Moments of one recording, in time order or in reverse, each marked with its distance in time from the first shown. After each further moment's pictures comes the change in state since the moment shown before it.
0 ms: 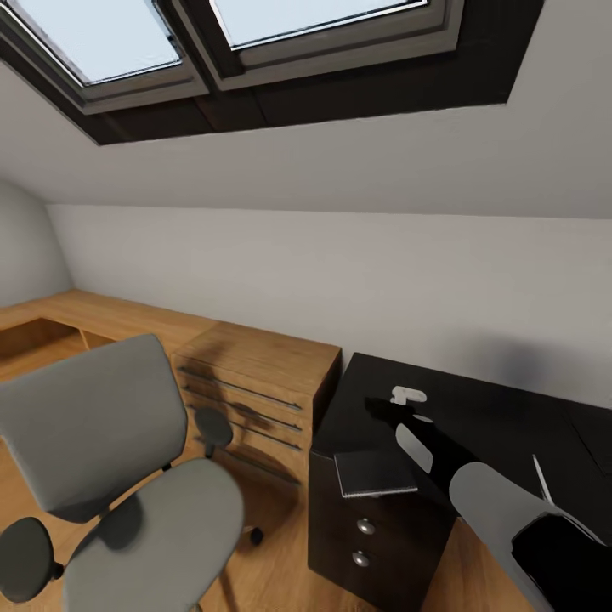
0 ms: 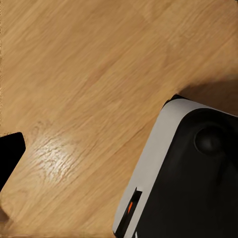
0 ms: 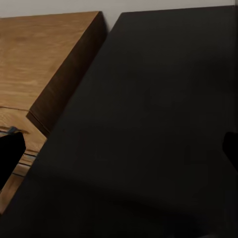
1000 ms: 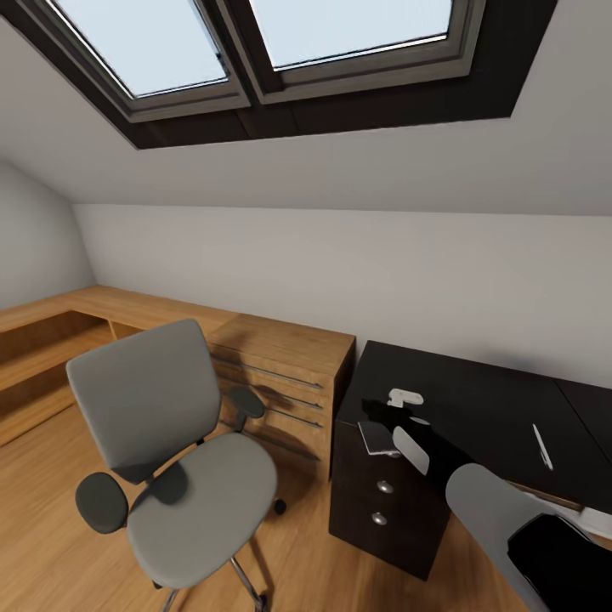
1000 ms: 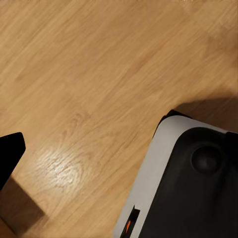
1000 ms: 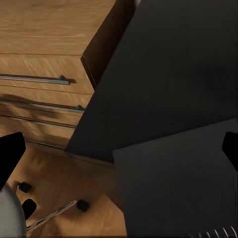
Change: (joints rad) left arm 0.000 0.012 0.000 -0.046 0.000 0.000 0.000; right arm 0.003 0.015 0.000 0.013 0.000 -0.001 0.000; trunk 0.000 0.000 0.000
